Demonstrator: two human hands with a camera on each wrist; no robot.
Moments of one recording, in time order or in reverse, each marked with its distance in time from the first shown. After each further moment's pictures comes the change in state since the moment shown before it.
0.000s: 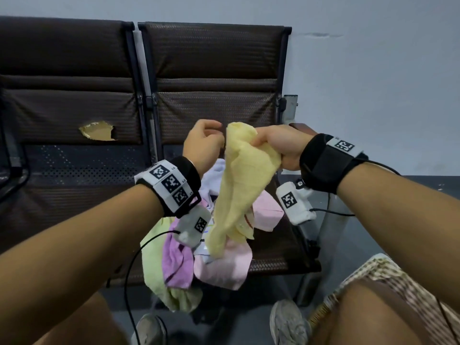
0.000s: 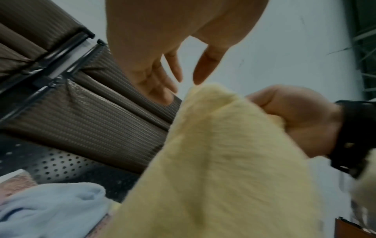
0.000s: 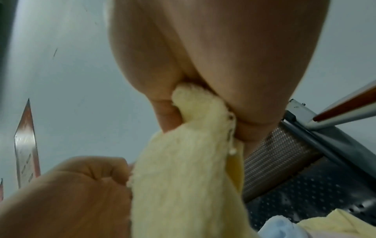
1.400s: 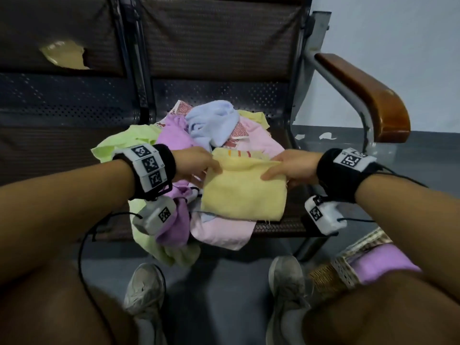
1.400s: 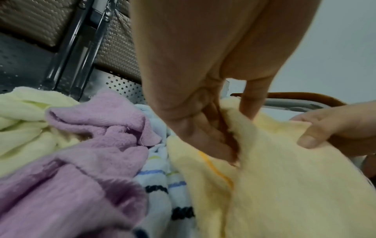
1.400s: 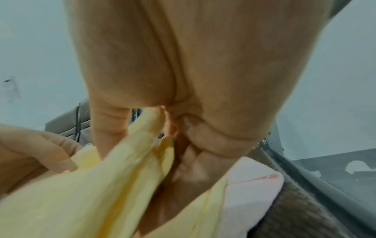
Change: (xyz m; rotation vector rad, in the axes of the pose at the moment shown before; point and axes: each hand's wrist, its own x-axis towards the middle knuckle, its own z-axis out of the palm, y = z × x) left_hand -0.002 -0.155 -0.034 0.407 -0.587 -0.624; right_hand 0.072 0.189 -0.014 -0.406 -0.268 0.278
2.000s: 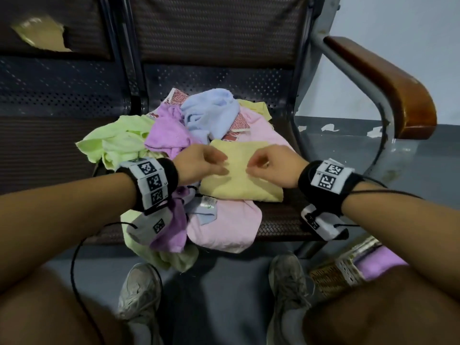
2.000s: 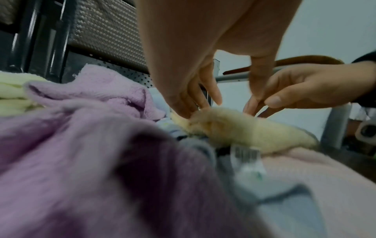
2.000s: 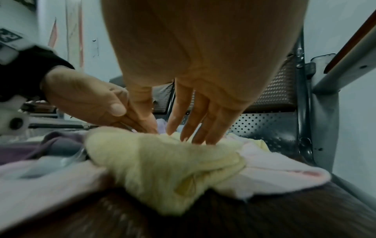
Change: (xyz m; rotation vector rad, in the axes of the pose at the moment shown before) left_hand 0.042 -0.036 0.004 0.153 0.193 0.289; right_hand 0.034 0.000 0.030 -0.579 0.333 -0.337
